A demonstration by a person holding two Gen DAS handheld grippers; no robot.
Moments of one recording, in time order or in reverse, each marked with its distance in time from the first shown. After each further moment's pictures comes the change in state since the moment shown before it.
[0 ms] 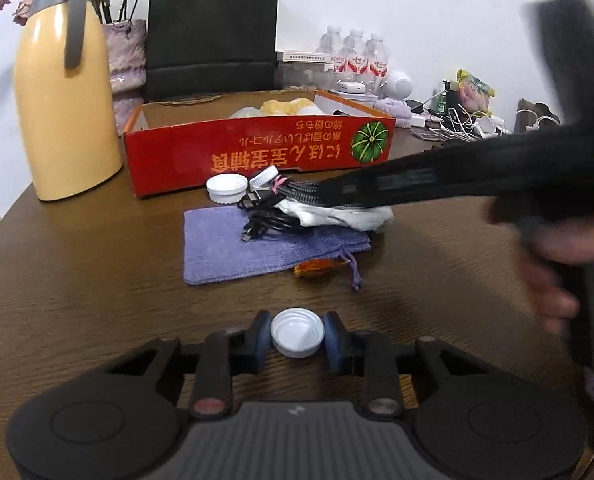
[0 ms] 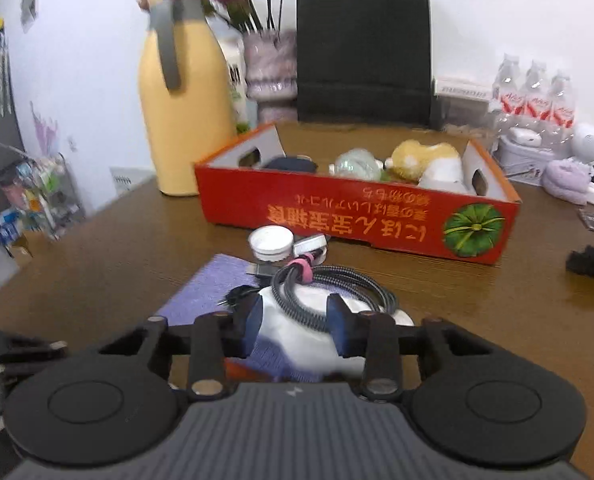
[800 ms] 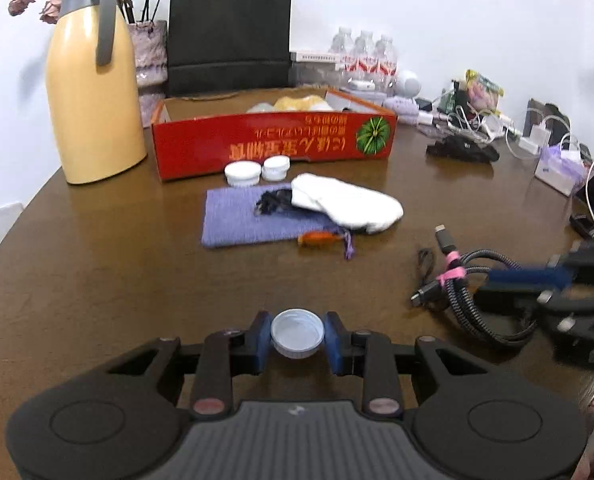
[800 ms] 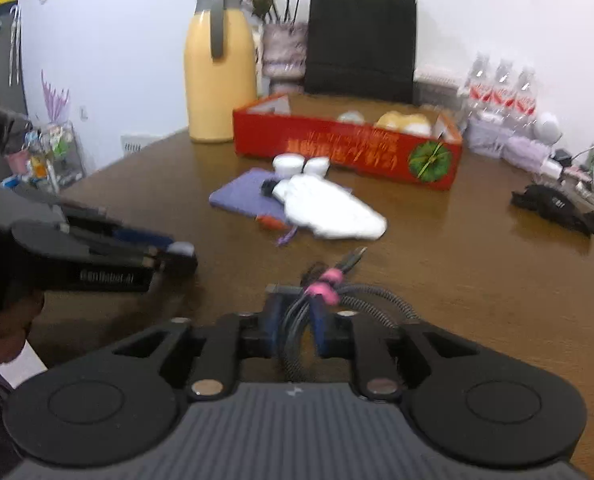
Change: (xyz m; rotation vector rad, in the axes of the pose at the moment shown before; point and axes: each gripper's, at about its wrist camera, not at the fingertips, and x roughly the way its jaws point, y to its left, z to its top) left arm -0.039 -0.009 -0.020 -0.017 0.021 0.047; right arm -0.130 0.030 -0.088 -0.046 0.004 -0.032
